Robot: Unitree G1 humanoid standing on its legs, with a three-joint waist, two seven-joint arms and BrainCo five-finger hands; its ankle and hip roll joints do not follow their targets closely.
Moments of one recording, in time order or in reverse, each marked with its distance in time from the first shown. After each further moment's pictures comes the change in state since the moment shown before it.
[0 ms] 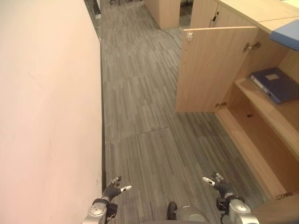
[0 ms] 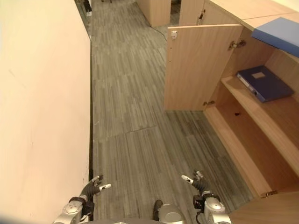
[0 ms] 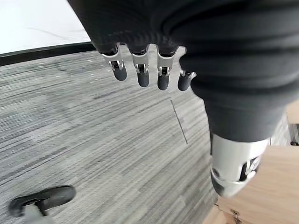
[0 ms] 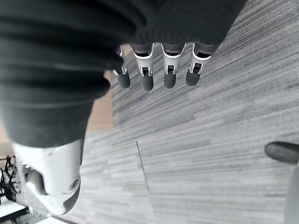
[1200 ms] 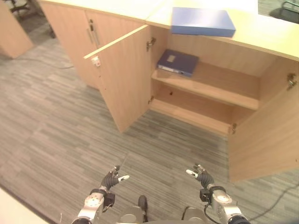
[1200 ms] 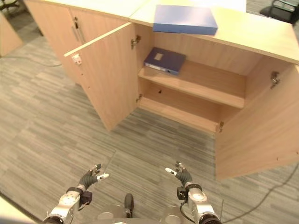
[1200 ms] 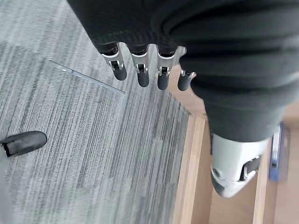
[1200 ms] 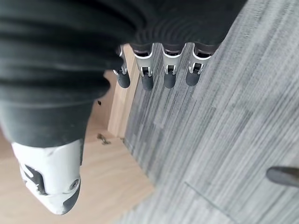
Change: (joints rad) left arm 0.021 0.062 -0.011 -0.096 -0.075 0.013 -0.008; right arm -0.098 0.107 0.074 -0.021 -0.003 0.005 0.006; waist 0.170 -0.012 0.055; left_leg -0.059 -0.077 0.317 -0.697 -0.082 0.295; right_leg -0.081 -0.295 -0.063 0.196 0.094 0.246
